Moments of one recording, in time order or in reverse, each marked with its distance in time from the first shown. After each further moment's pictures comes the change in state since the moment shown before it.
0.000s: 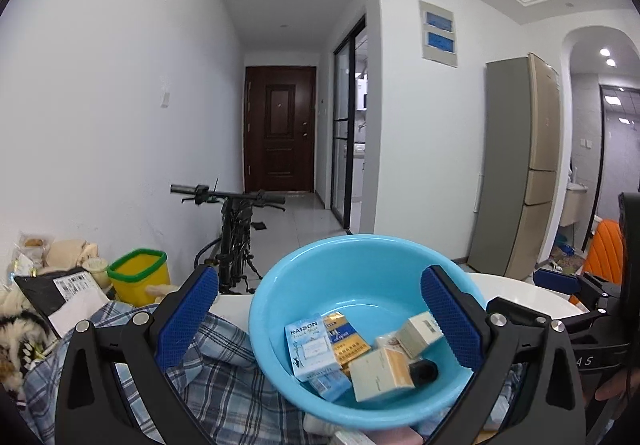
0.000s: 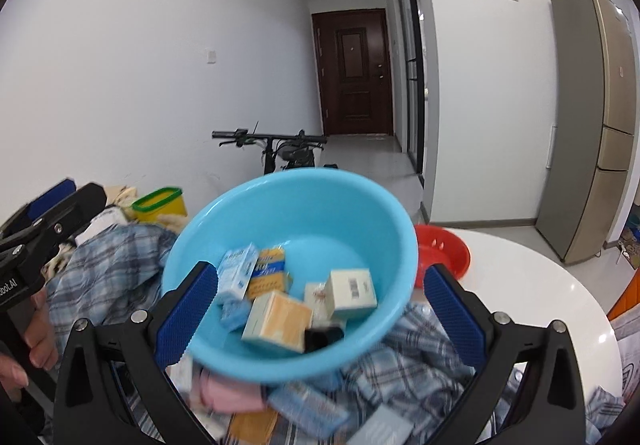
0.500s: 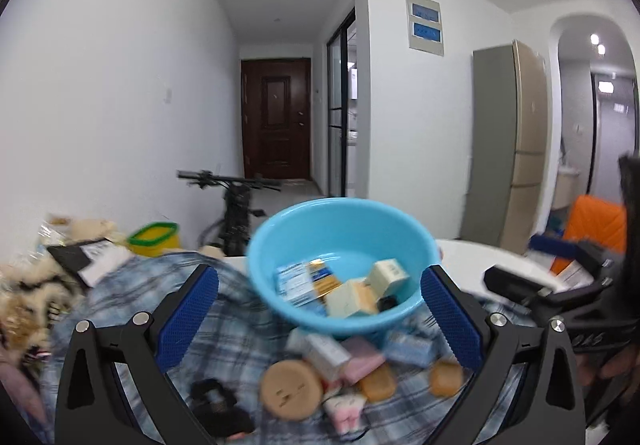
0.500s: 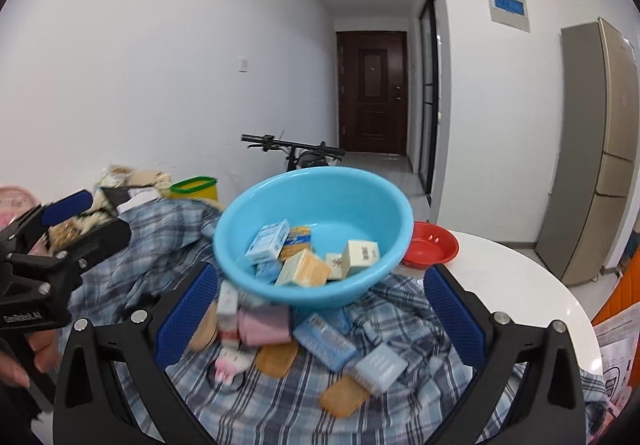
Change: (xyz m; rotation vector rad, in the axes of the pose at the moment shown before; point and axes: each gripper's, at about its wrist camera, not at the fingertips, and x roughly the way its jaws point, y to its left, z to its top) left arm -0.112 -0.030 -0.044 0.038 0.048 0.005; right arm -0.106 0.024 -0.055 -0.095 -0.080 0.033
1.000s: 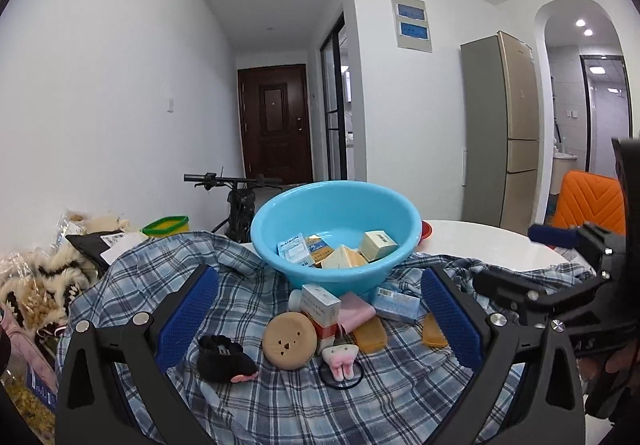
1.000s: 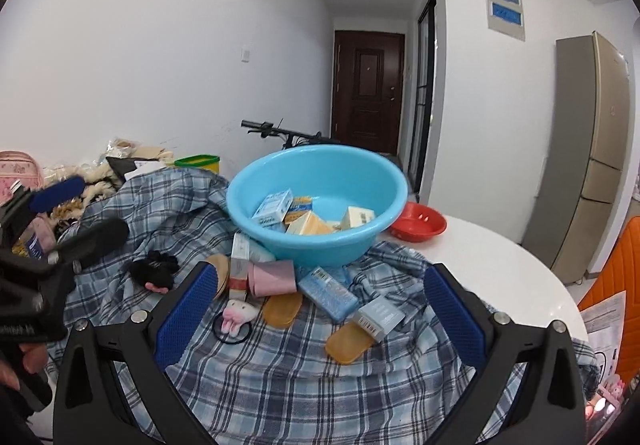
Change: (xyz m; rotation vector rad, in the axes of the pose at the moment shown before) left arm -0.049 -0.016 -0.043 0.026 -0.006 -0.006; right arm -0.034 0.023 -0.036 -0.034 0.008 -0.051
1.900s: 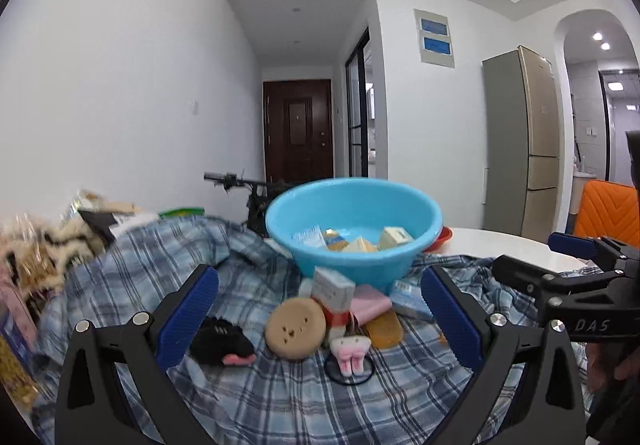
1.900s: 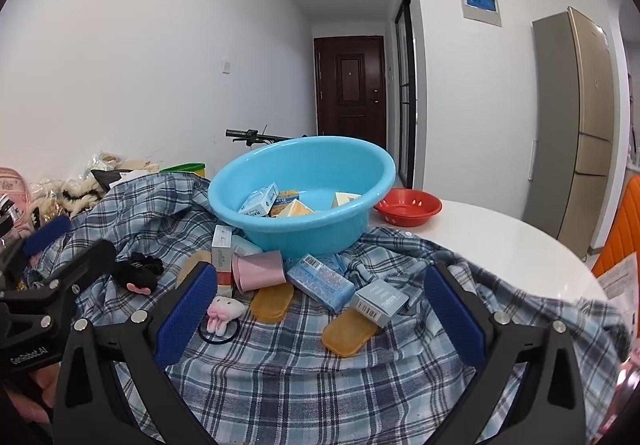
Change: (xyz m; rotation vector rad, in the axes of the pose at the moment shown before) left arm 0.018 0.002 -0.058 -0.073 -0.073 0.075; right arm 0.021 -0.014 -0.044 0.098 -0.051 -0.024
